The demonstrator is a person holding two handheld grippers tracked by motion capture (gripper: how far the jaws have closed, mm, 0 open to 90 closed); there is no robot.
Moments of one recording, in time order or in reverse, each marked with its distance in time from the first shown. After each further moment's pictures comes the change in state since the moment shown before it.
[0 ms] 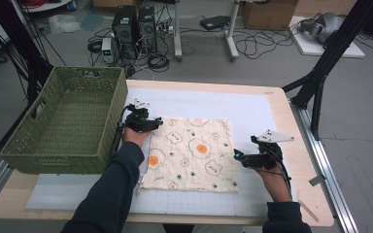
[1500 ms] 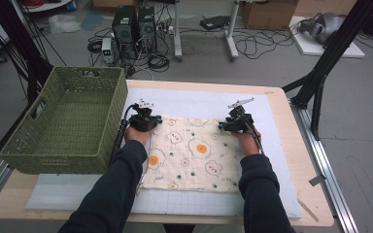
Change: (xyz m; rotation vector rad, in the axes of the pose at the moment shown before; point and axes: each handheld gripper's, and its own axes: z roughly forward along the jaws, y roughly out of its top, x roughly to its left) left arm 0.000 -0.002 0.011 0.018 -0.102 0.016; right arm -0.048 0.060 0.134 0.262 -0.005 -0.016
